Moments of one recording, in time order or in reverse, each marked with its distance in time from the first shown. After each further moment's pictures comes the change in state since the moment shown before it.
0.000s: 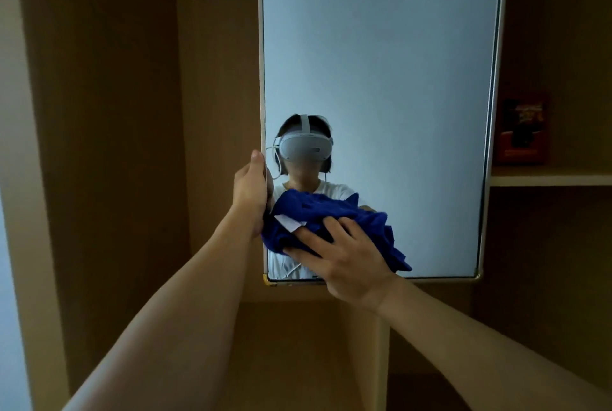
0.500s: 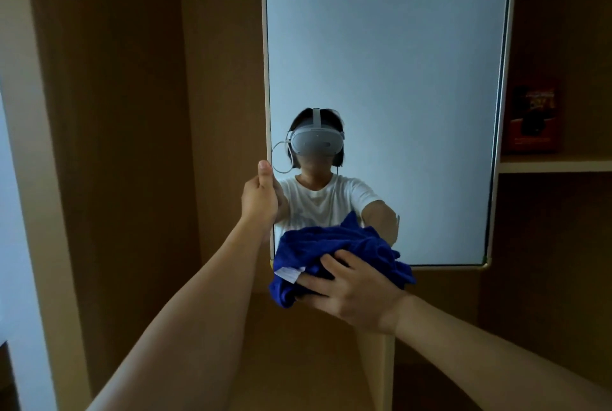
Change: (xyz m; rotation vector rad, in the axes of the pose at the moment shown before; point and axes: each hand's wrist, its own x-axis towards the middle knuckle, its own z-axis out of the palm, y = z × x) left_hand -0.009 -0.034 -0.007 0.214 0.091 0.060; right_hand -0.040 -0.023 0.013 -0.019 -0.132 -0.298
